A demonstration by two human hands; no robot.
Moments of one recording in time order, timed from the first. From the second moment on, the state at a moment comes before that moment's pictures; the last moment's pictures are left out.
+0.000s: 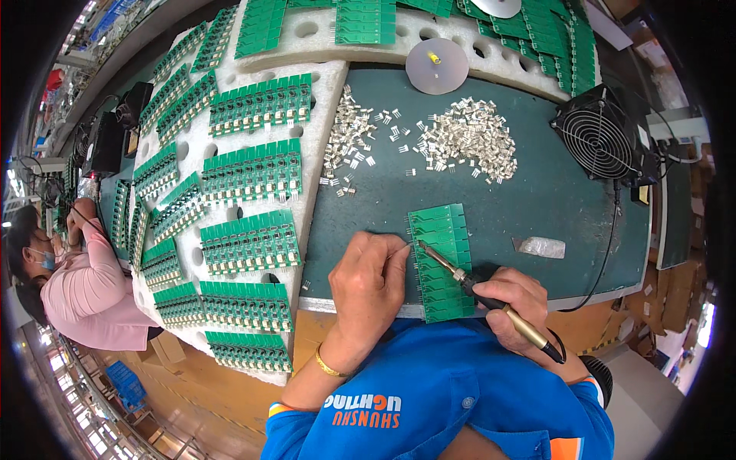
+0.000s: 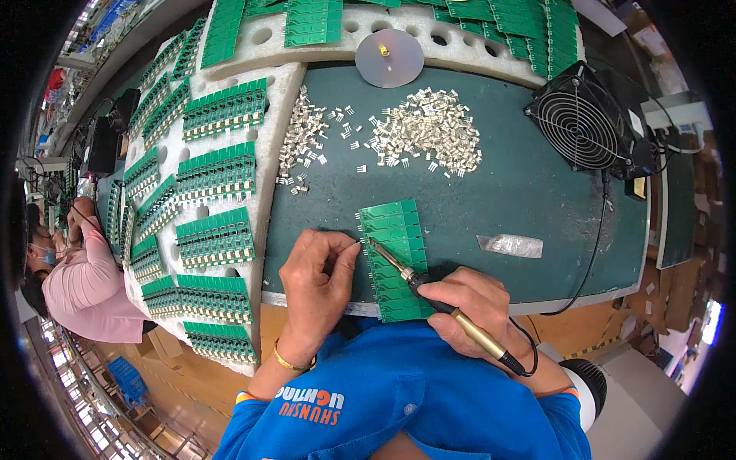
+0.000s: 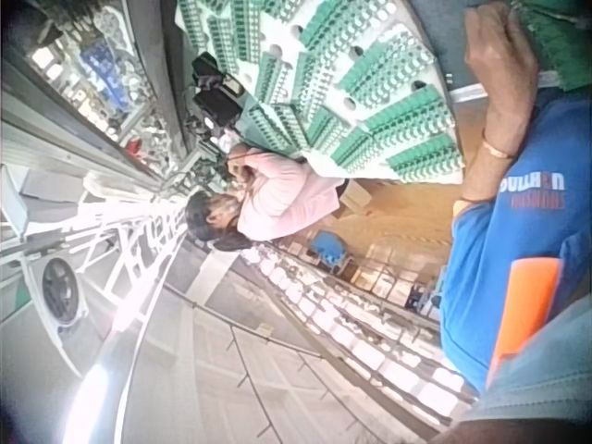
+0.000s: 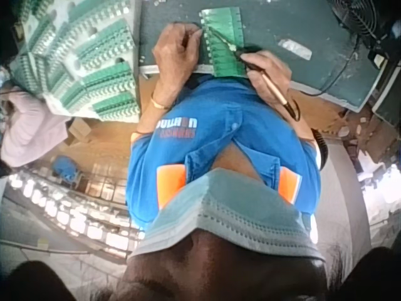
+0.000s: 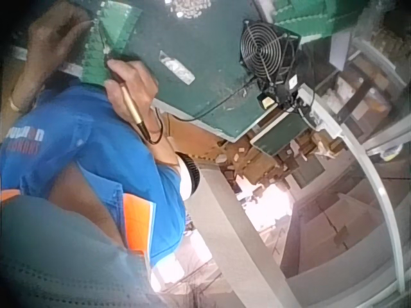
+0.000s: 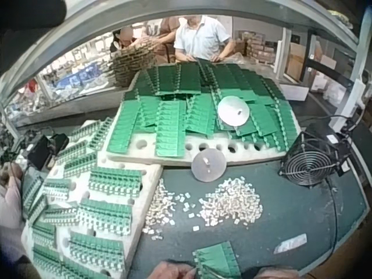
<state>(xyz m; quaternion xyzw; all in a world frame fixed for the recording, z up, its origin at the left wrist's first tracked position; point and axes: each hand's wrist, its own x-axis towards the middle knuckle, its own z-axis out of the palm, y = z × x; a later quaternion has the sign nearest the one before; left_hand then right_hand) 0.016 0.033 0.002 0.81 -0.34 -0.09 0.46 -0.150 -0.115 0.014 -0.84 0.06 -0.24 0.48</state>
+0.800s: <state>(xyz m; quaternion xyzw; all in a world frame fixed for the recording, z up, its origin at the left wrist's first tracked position) 0.016 0.030 0.005 0.82 -0.35 -0.09 0.45 -0.151 -0.115 0.010 -0.84 0.03 -0.25 0.48</state>
